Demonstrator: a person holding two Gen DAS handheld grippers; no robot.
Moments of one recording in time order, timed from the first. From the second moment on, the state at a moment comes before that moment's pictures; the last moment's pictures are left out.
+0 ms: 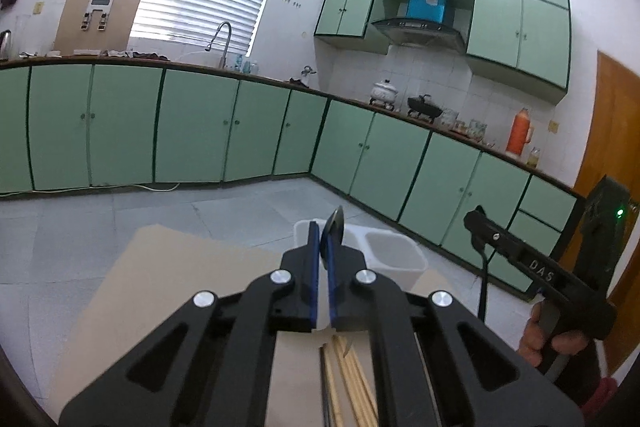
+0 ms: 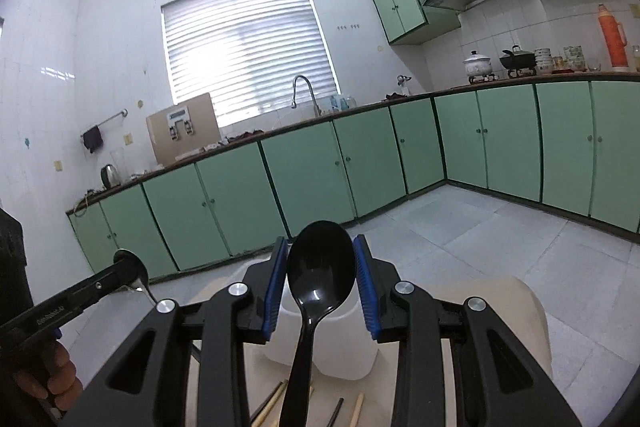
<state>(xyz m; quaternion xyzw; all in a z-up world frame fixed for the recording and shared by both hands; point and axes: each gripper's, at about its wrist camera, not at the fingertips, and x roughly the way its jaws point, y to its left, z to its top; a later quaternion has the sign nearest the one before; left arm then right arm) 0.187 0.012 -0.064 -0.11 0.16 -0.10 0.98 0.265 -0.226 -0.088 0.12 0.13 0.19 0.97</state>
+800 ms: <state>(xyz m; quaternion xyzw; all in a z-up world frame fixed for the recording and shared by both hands) 0.290 -0.026 -0.075 0.00 0.14 -0.08 0.99 0.359 -0.194 -0.104 0.09 0.10 0.16 0.98</state>
